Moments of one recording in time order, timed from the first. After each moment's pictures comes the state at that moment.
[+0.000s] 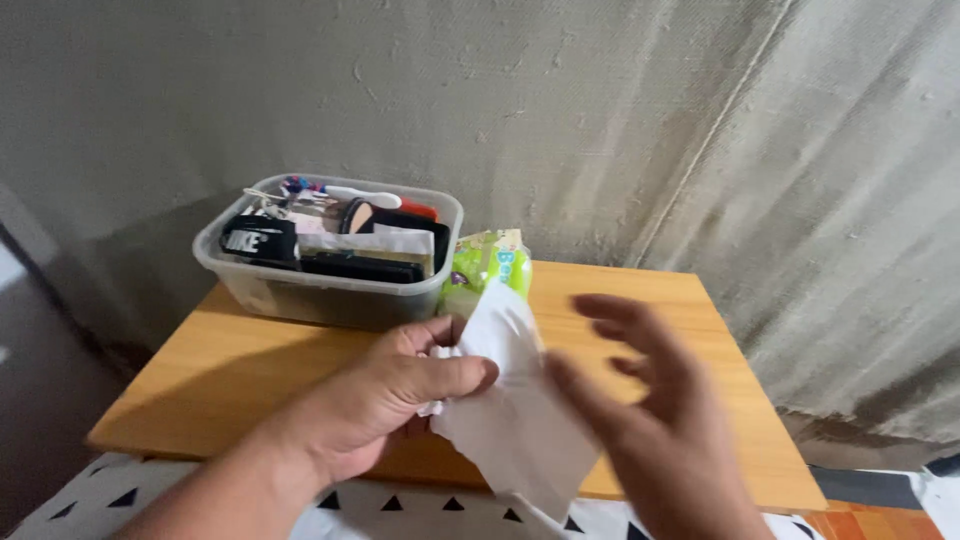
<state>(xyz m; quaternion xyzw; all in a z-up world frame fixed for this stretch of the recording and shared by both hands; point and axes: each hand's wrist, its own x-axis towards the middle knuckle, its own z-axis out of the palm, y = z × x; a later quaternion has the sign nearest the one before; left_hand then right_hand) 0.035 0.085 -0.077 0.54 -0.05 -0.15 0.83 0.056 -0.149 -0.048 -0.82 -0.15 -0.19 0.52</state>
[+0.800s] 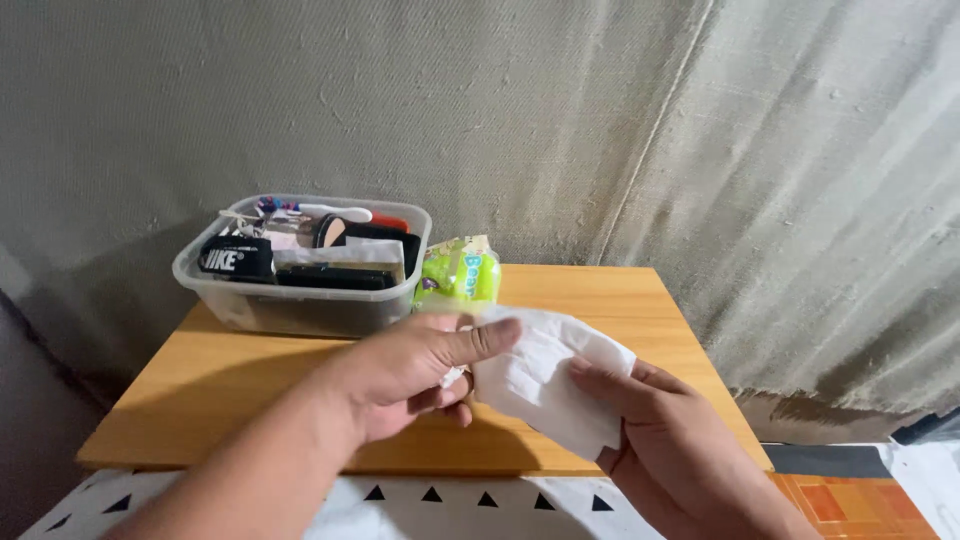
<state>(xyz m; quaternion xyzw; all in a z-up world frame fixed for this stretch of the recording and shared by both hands) 0.061 0.056 -0.061 0.65 -0.04 -0.20 0.73 0.062 -0.201 -0.079 -0.54 0.03 0.21 0.81</state>
